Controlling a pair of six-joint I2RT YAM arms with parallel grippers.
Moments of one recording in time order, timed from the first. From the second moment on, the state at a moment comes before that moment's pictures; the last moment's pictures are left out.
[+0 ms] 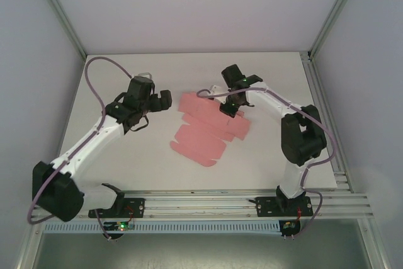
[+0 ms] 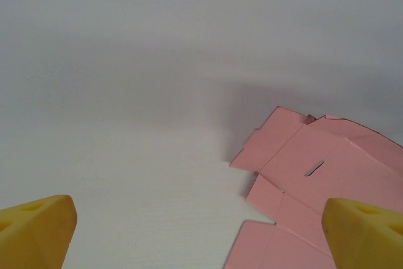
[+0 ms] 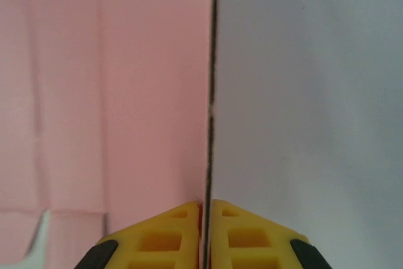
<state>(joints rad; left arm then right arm) -0.37 1.31 1.07 -0.51 -0.10 -0.47 0.45 1.86 1.43 -0.77 -0.09 -0.66</state>
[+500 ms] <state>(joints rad) -0.30 1.61 1.20 -0.41 0.12 -0.39 0.53 1.86 1.23 -0.35 0.06 -0.85</state>
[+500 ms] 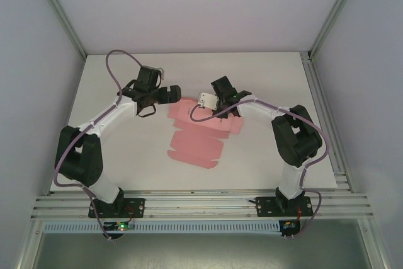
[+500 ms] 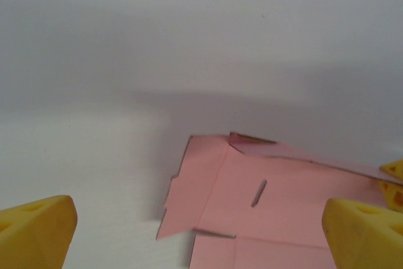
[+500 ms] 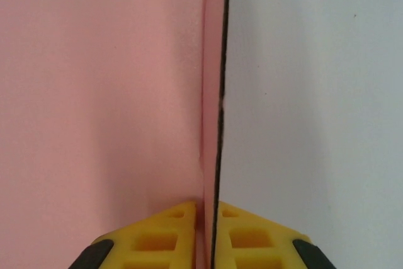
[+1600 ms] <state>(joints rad) -0.25 1.75 1.08 -0.22 0.40 -0.43 0.62 1.72 1.03 -0.03 0.13 -0.88</state>
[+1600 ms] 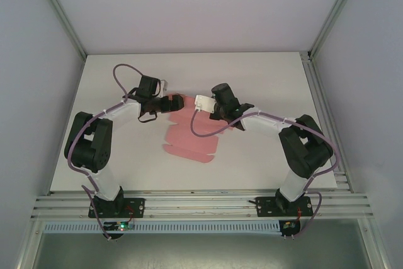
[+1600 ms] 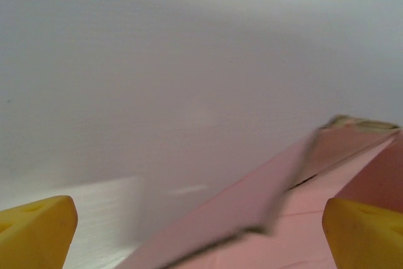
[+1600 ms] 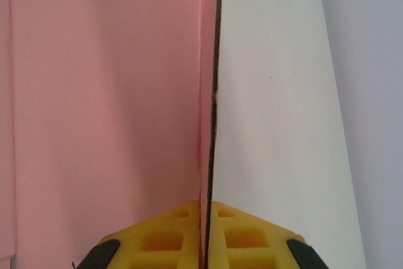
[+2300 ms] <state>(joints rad) -0.26 1.40 0.82 -0.27 0.15 -0.51 0.66 1.64 0.89 0.14 0.32 -0.81</state>
